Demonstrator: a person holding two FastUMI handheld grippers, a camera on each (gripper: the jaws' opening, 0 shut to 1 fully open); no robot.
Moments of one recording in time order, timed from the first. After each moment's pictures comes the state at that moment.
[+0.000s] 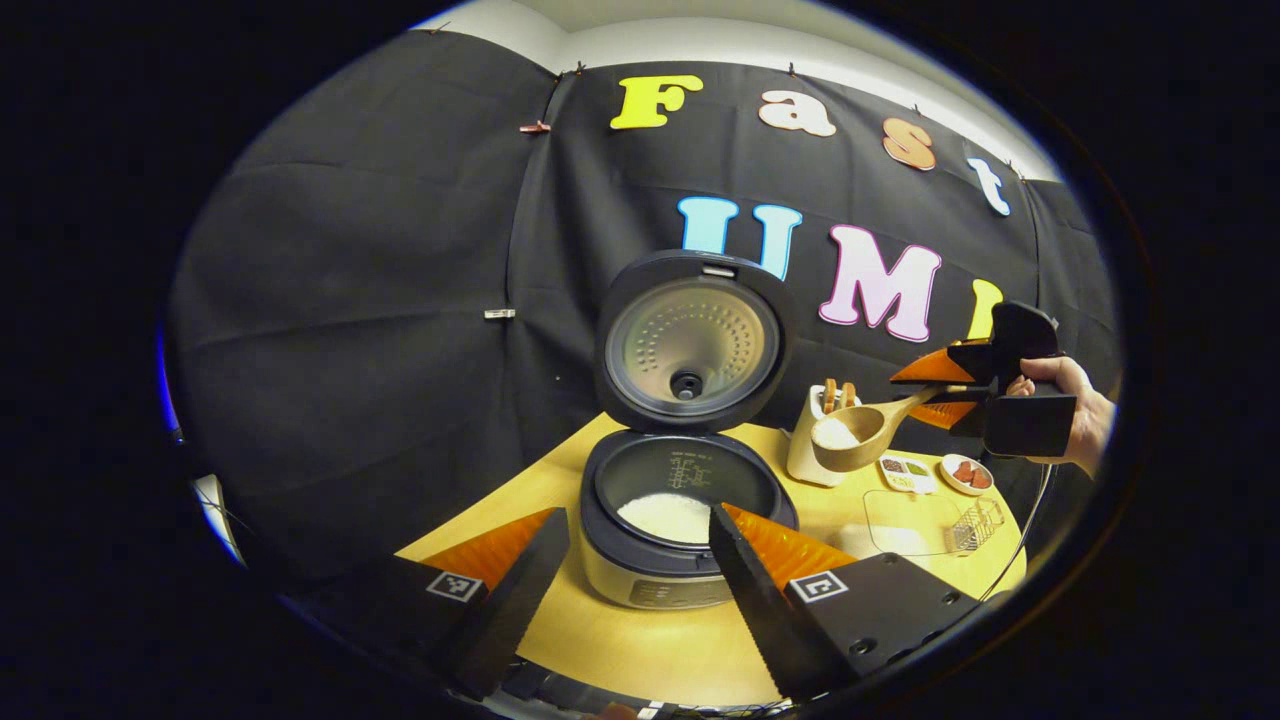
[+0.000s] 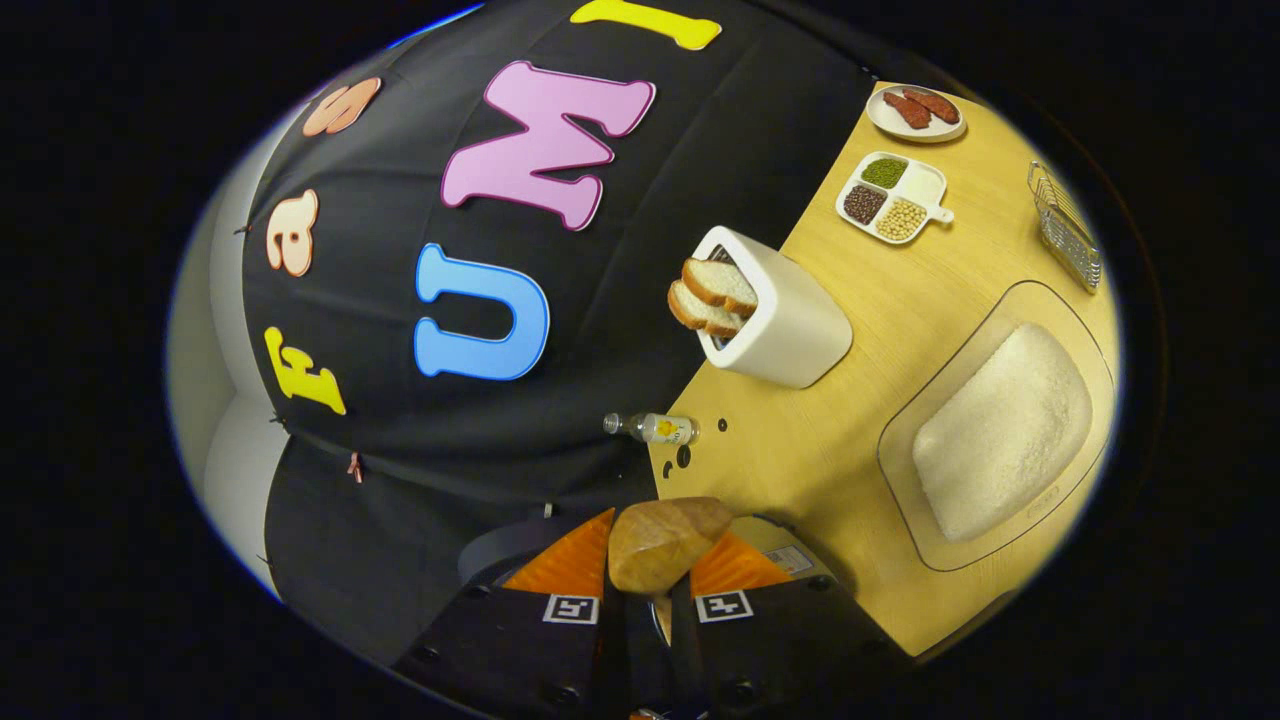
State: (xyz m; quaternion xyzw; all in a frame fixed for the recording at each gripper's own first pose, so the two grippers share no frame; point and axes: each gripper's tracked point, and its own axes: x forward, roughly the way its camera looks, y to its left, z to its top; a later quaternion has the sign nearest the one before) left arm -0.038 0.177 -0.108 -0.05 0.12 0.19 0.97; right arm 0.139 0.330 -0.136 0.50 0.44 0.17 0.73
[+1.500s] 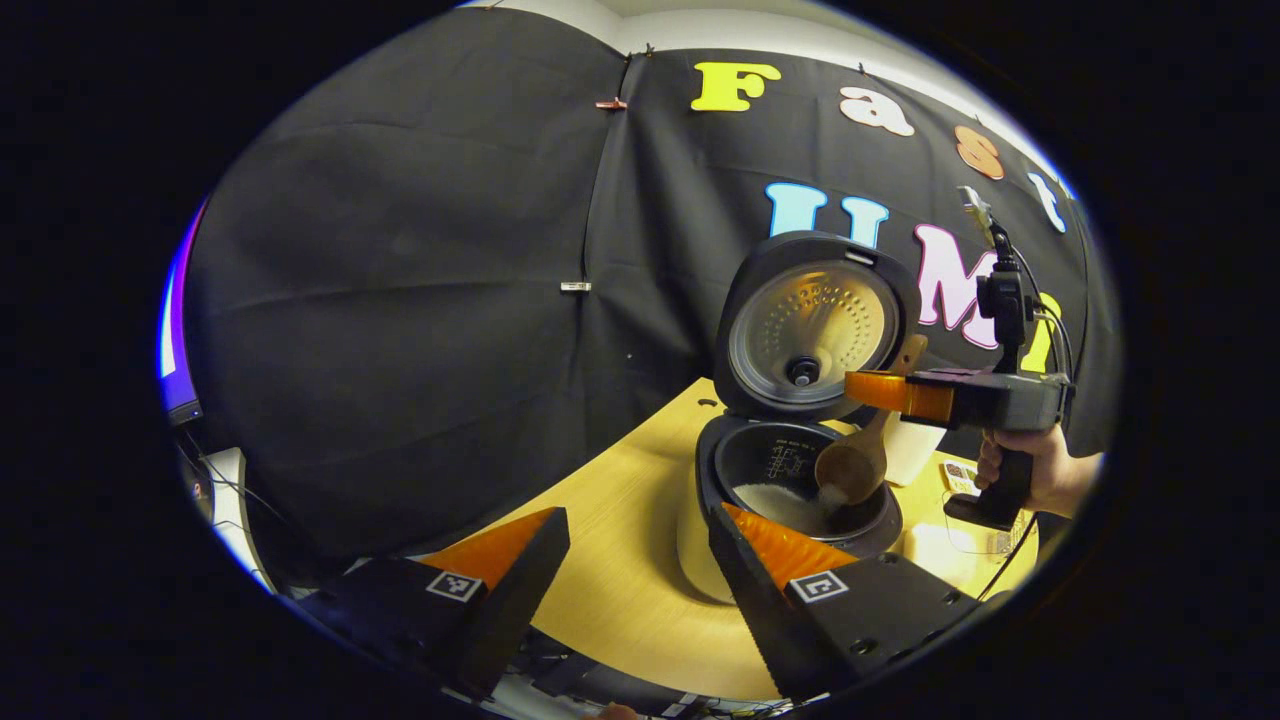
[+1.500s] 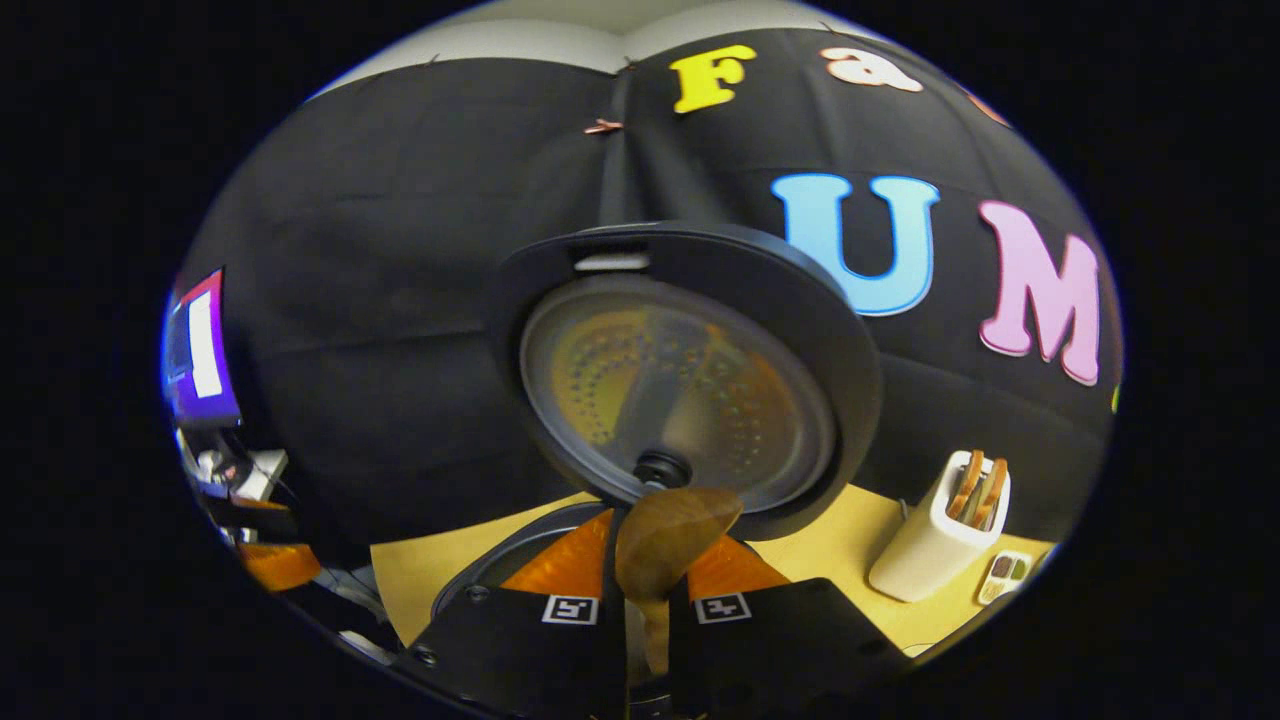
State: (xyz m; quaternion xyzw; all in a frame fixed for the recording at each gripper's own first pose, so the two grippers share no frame) left arm -0.067 0.264 -0.138 -0.09 0.15 0.26 0.95; right arm 0.031 0.514 -0.159 -0.06 0.18 0.53 0.83
